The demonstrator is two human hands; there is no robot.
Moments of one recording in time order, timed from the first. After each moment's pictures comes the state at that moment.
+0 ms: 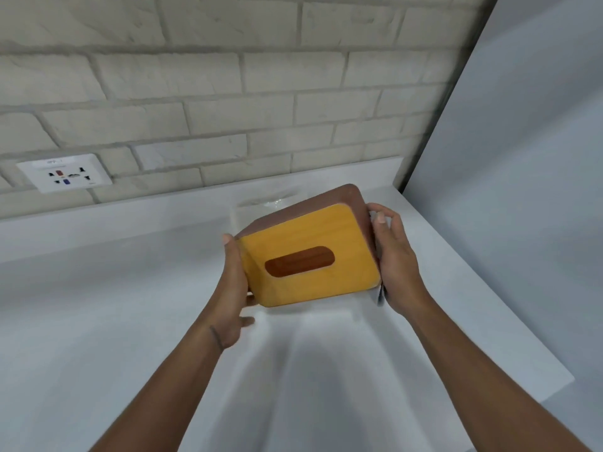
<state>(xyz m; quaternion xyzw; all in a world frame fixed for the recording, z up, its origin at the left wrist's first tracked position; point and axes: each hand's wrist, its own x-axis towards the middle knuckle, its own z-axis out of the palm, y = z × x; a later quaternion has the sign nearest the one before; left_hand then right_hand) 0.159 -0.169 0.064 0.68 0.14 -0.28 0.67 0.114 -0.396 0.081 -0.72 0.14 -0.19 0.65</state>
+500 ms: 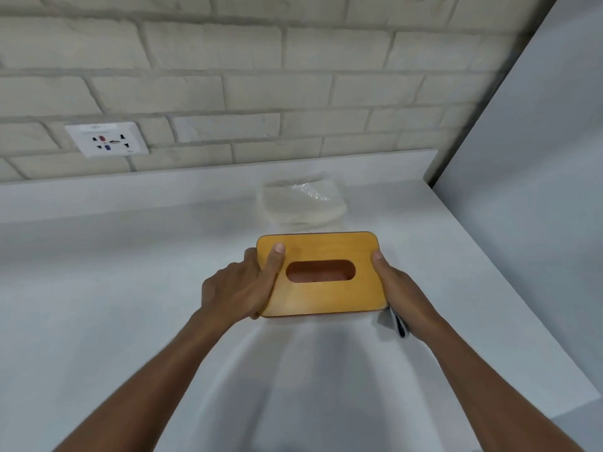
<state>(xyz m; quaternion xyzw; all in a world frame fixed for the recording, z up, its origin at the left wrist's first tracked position) 0.154 -0.139 0.042 0.96 -0.02 -0.17 0.24 0.096 -0.403 0.020 -0.79 0.27 0.10 0.54</state>
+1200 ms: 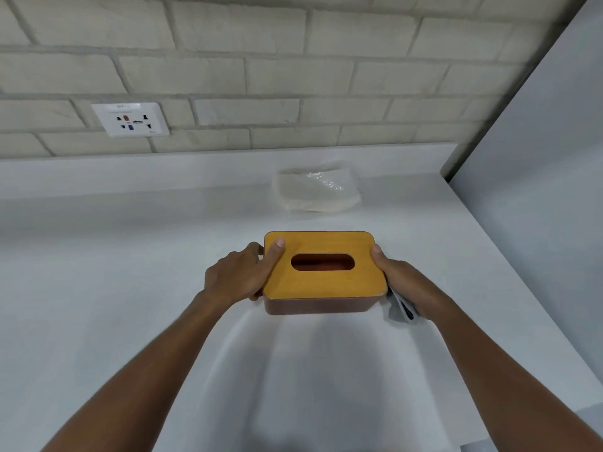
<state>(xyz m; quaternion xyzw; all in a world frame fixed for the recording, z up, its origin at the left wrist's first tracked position) 0.163 -0.114 0.013 0.95 -0.02 -0.19 0.24 0.111 -0.409 0.011 -0.81 0.23 0.21 0.50</state>
